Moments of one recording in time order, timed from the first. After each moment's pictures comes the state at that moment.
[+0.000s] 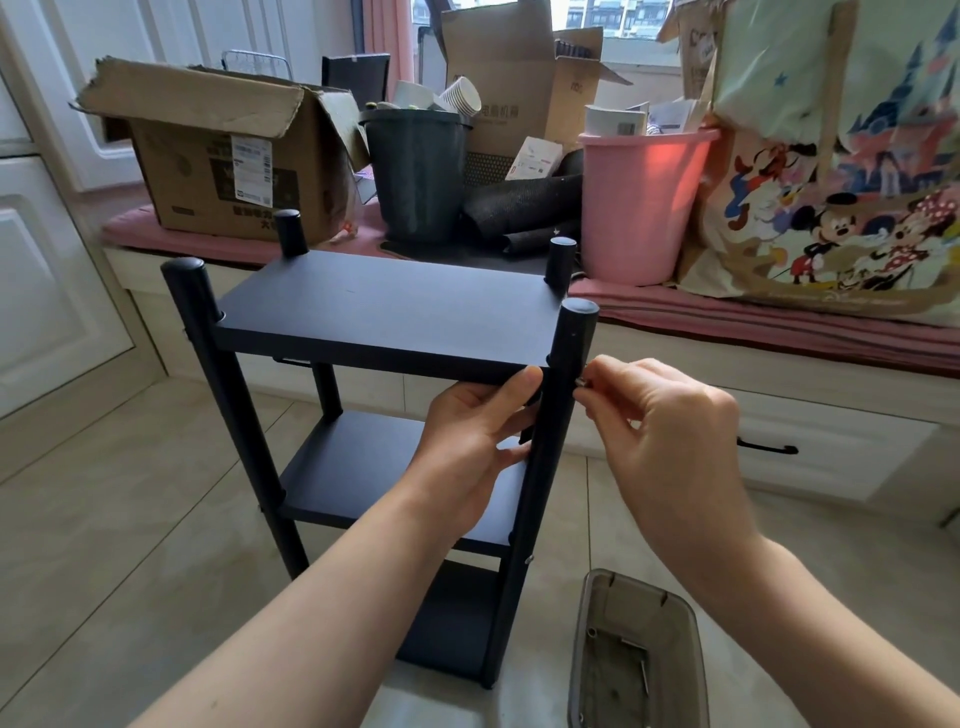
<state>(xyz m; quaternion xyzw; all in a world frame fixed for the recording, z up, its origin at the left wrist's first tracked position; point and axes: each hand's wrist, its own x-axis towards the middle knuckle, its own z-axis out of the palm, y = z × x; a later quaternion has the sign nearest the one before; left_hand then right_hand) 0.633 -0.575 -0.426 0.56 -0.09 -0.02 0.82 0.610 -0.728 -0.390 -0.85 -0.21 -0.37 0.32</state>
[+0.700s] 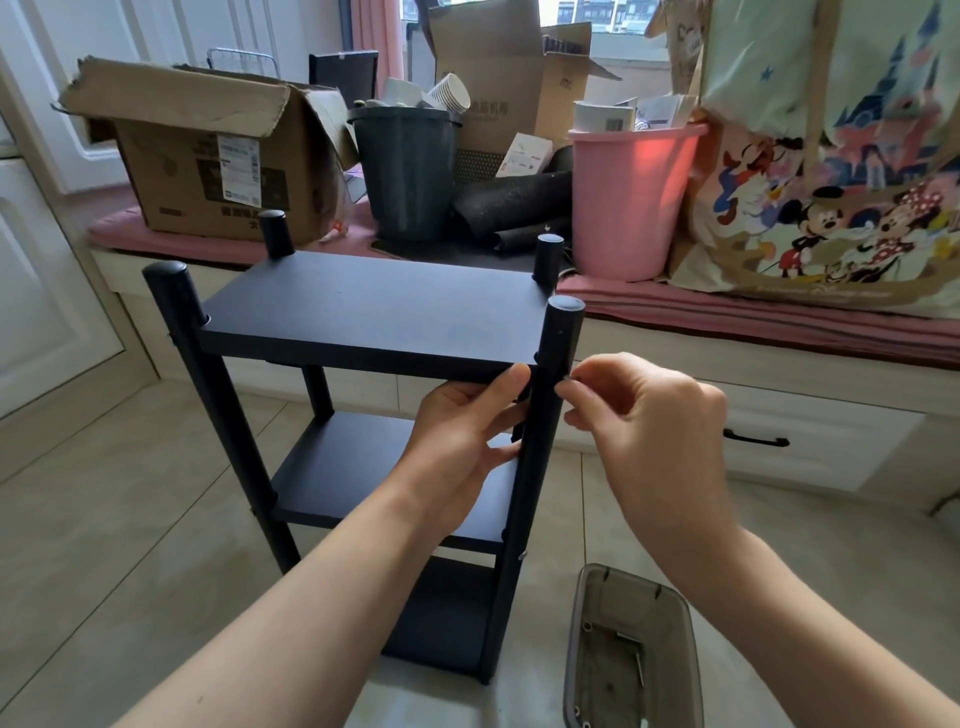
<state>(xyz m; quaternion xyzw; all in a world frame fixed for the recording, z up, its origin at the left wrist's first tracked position) 0.633 -0.575 -0.425 0.55 -0.10 -0.03 0.83 0.611 -0.726 -0.388 -0.85 -0.15 -0.32 0.39</state>
